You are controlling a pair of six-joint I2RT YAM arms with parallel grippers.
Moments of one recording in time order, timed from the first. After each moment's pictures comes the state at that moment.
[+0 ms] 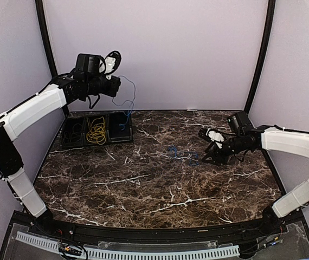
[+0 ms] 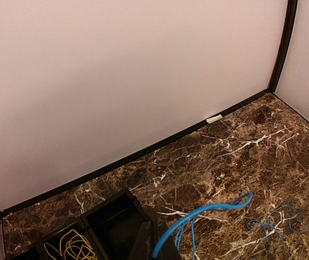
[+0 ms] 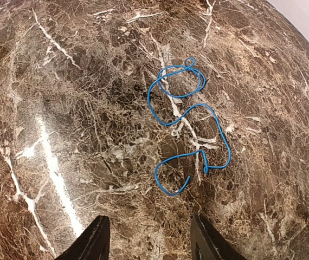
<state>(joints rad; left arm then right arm) -0.54 1.68 1.70 -0.39 -0.12 0.04 0.42 1.40 0.86 -0.40 -0.46 -0.55</state>
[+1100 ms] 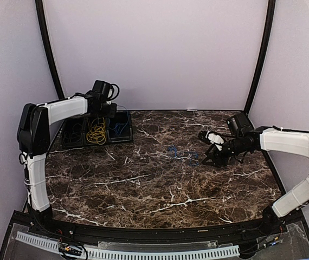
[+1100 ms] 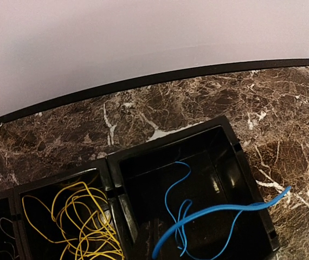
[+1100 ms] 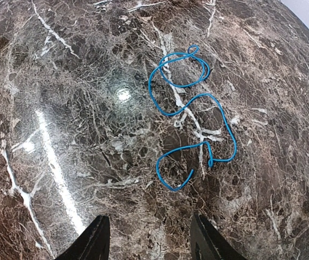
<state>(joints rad) -0.37 2.06 1.71 -0.39 -0.23 -0.10 0.42 1.42 0.84 -0.39 -0.46 -0.57</state>
